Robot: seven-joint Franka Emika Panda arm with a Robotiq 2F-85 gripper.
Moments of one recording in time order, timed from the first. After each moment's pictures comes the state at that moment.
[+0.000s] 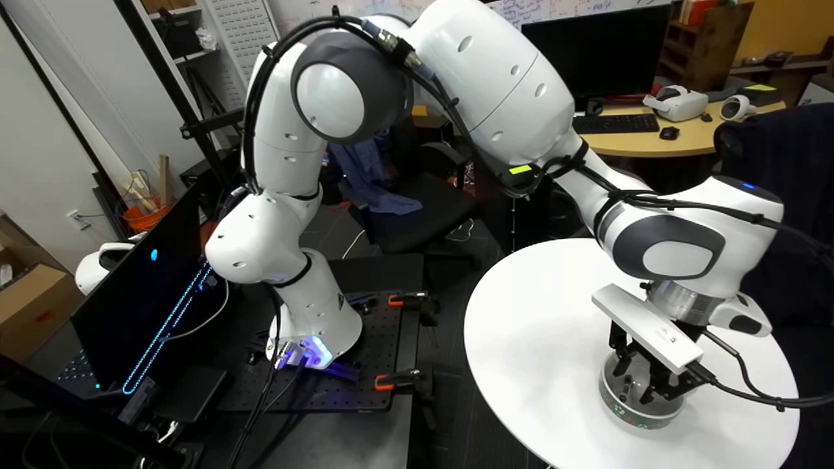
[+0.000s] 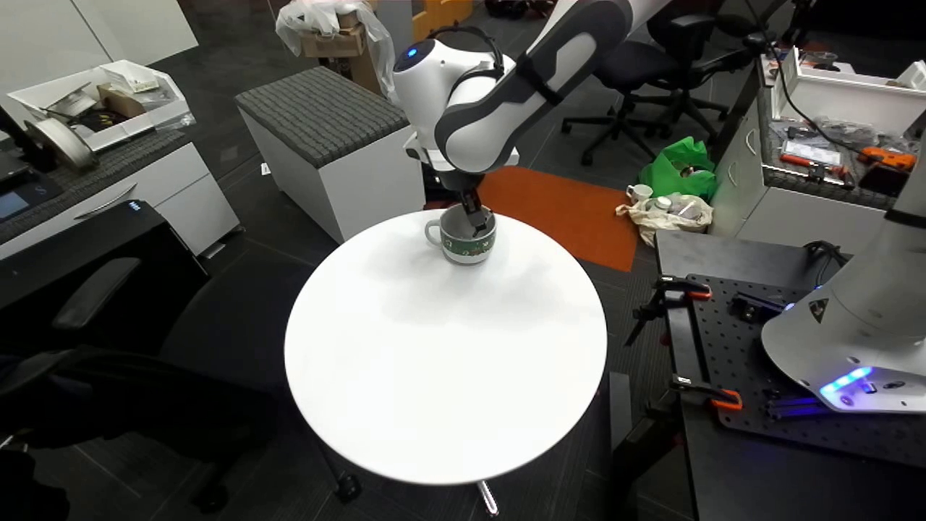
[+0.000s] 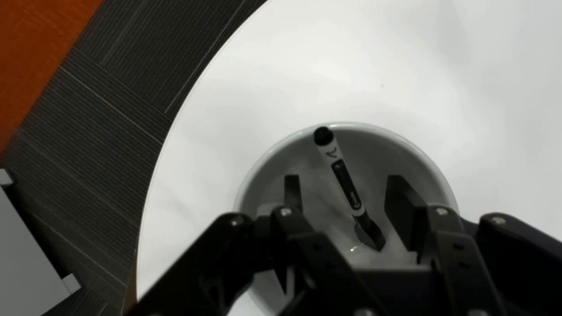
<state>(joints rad) -0.17 0.59 -0.05 -1.80 -0.25 2.20 -0.47</state>
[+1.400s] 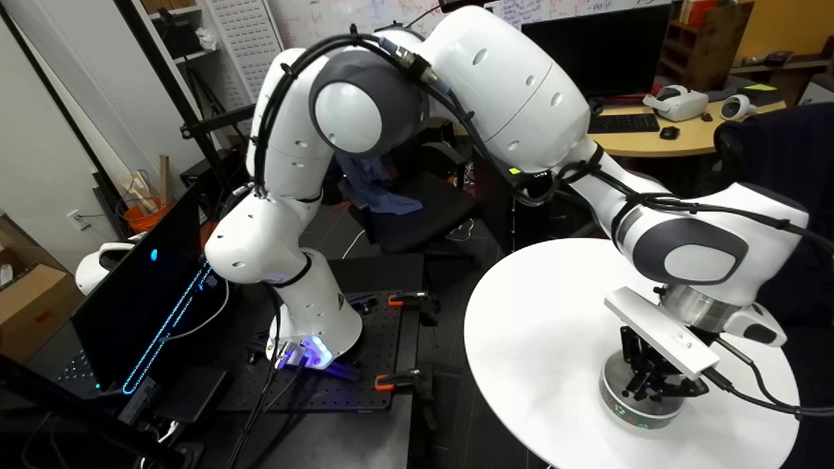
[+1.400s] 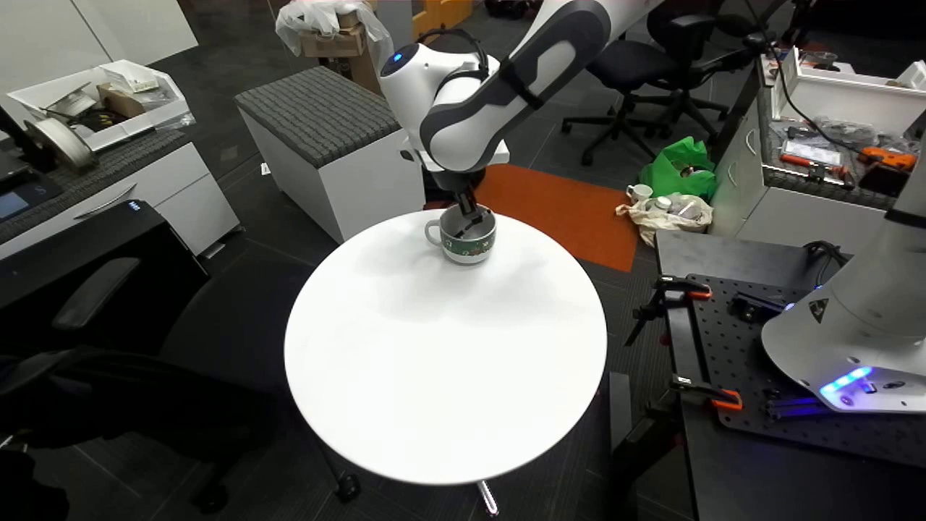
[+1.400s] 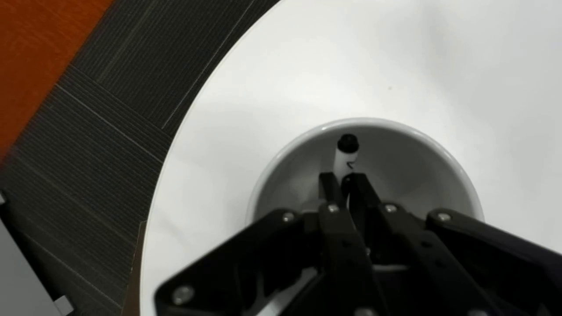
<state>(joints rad) -0.17 0.66 -0.05 -1.69 -0.25 2.11 -0.47</state>
